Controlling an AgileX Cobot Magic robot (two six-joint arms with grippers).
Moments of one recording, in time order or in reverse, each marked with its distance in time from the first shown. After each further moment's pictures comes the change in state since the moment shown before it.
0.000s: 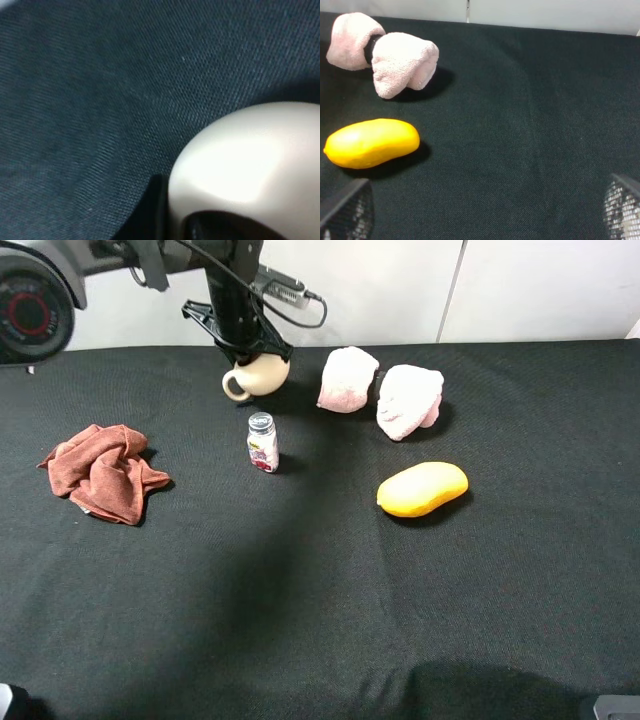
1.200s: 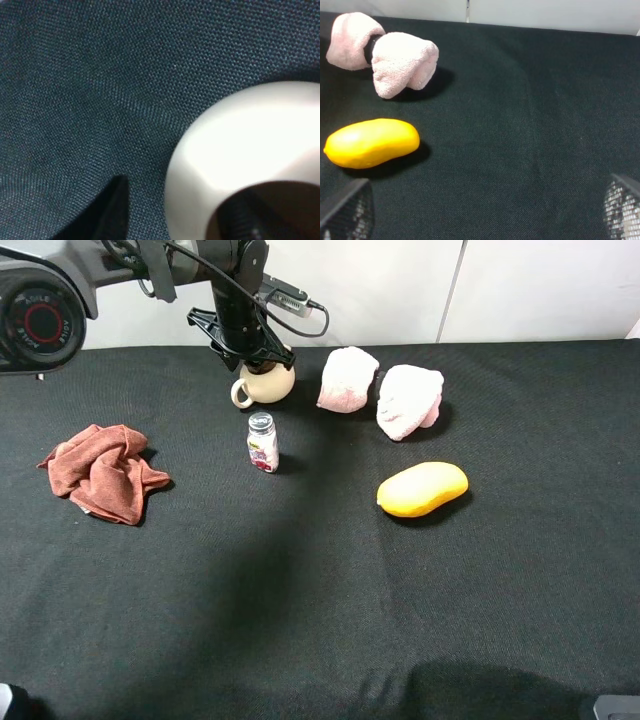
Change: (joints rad) left arm -0.004 0.011 -0.005 0.008 -0.025 -0.003; right arm 0.000 0.000 0.000 0.000 0.001 0.000
